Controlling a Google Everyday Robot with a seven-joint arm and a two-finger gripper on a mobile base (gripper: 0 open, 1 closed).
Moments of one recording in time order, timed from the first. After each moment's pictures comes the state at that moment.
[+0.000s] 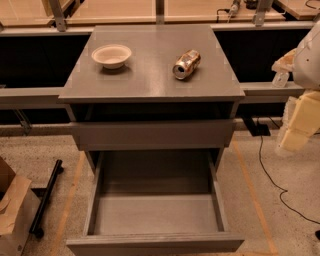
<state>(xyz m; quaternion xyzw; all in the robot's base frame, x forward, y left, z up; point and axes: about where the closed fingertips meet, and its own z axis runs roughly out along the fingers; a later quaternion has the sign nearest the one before) 0.438 -0.217 0.977 -0.60 0.78 -0.03 0.16</state>
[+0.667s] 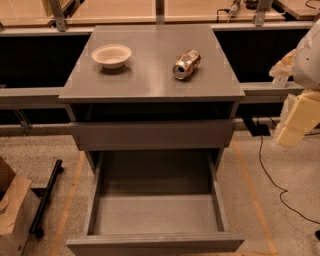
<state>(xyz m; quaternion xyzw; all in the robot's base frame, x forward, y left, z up) 0.438 -0.216 0.979 -0.60 0.78 -0.04 0.16</state>
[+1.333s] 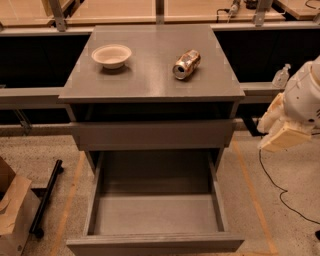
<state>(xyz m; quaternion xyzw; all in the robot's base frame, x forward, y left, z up) 0.432 -0.218 0.919 -0.62 0.77 0.00 0.16</state>
